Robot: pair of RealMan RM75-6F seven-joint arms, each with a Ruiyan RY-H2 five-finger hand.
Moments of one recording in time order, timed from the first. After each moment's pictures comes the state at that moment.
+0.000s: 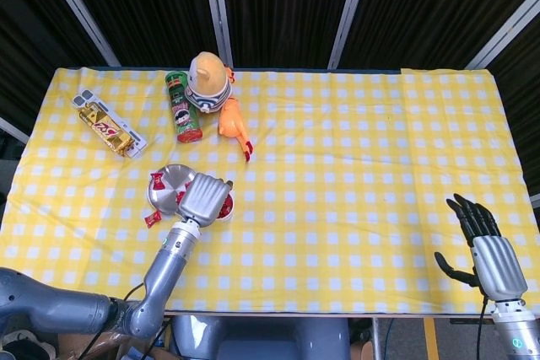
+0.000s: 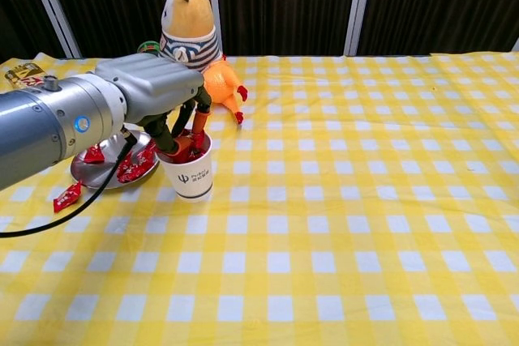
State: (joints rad) left arm -0.94 -1.64 -0.16 -1.75 0.70 1.27 1.07; right arm 0.09 -1.05 0.03 -1.72 -1.57 1.46 0.21
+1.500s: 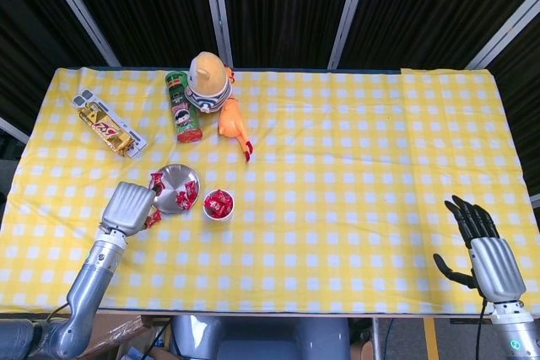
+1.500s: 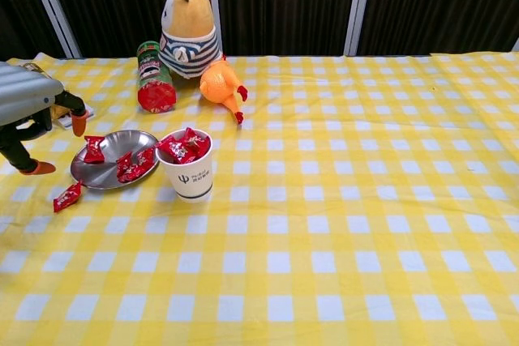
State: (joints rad) left arm -0.69 -1.37 0.05 -1.77 0.95 1.30 0.81; right arm 0.09 -1.06 0.02 -1.72 -1.58 1.47 0.19
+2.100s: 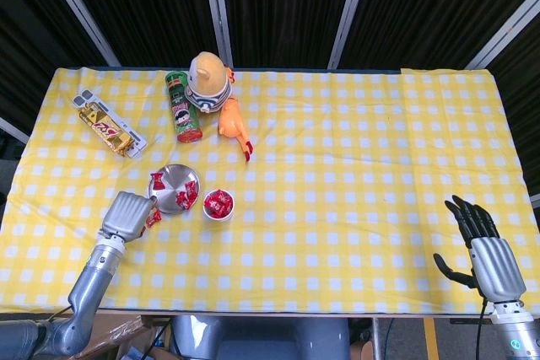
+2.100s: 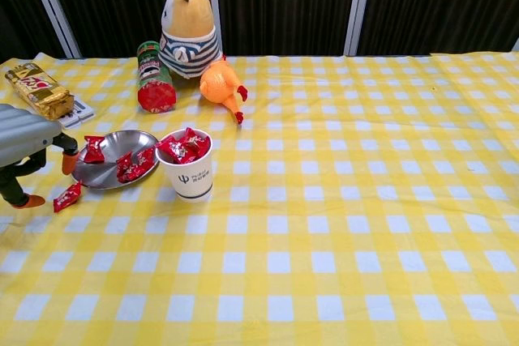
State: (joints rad) left arm -0.65 -1.45 0.06 -1.63 0.93 1.20 0.82; right arm 0.09 -1.06 0.02 -1.72 -1.58 1.46 0.19
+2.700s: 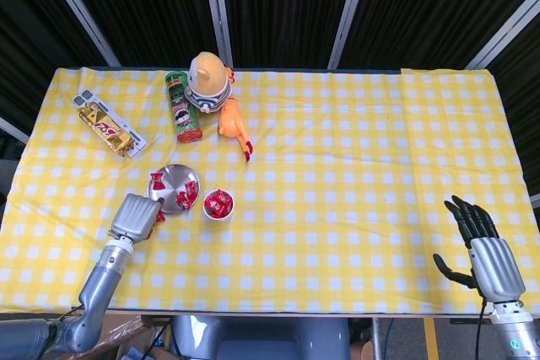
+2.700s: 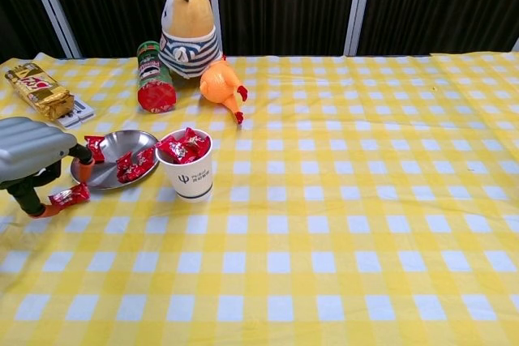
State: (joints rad) left arm -0.64 -1.50 0.03 -1.59 0.92 1.17 0.83; right arm 0.09 -1.06 0.02 -1.72 -1.58 1.46 0.19
